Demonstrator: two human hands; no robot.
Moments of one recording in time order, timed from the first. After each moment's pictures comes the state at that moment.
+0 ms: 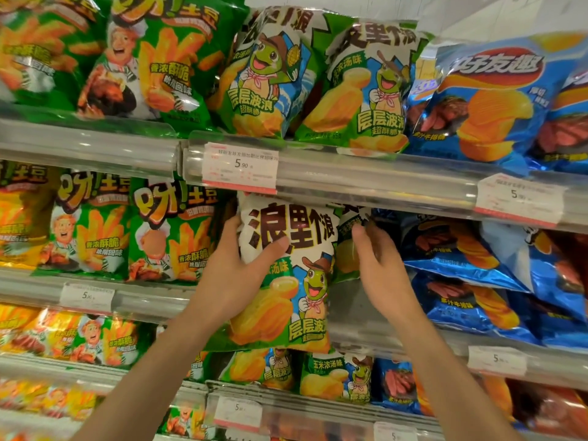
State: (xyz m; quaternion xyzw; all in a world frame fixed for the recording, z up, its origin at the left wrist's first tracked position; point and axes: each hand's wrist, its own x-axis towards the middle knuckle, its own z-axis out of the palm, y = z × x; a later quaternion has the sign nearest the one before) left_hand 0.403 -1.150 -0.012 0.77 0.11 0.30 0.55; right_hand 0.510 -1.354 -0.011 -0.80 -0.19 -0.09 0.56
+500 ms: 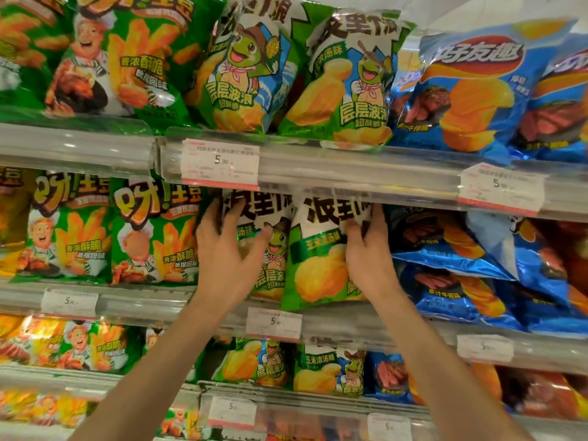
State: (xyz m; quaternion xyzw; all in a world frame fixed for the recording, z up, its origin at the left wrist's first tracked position) left_hand 0.433 -1.154 -0.020 0.84 0.14 0.40 0.34; right_hand 0.525 -1.345 -0.002 -0.78 -0.19 -0.15 0.58
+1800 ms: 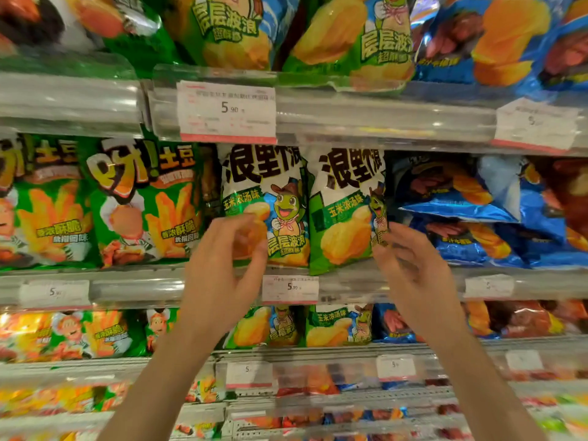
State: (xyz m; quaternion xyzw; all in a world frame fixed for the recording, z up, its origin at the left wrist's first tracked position) left_hand 0.390 -1.129 -0.064 0.84 -0.05 0.40 0.36; right_hand 0.440 -1.394 -0.054 -0.82 -0.15 -0.14 0.53
